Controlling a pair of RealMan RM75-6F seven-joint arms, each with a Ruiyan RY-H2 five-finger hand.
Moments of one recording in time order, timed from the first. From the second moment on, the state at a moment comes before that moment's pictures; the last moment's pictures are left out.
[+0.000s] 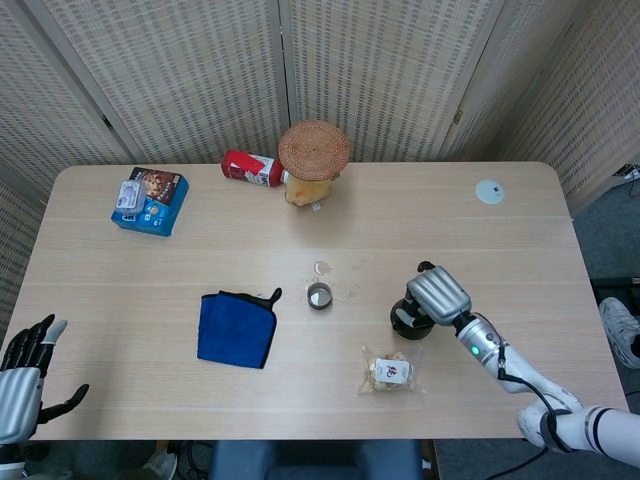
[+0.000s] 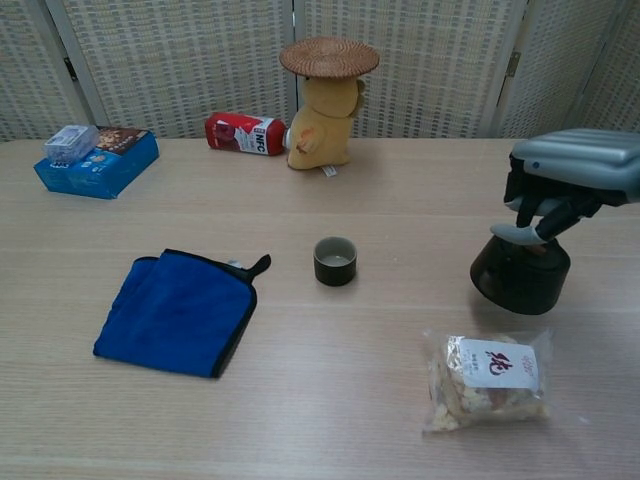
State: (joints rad) left arm 0.02 -1.15 0.00 -1.69 1.56 1.58 0.06; right arm 0.67 -1.32 0.05 -1.48 -1.41 0.91 -0.11
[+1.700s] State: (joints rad) left arm 0.04 -1.16 0.00 -1.67 1.56 1.62 0.03; right arm 0.95 -1.52 0.19 -1.34 -1.16 0.73 -0.48
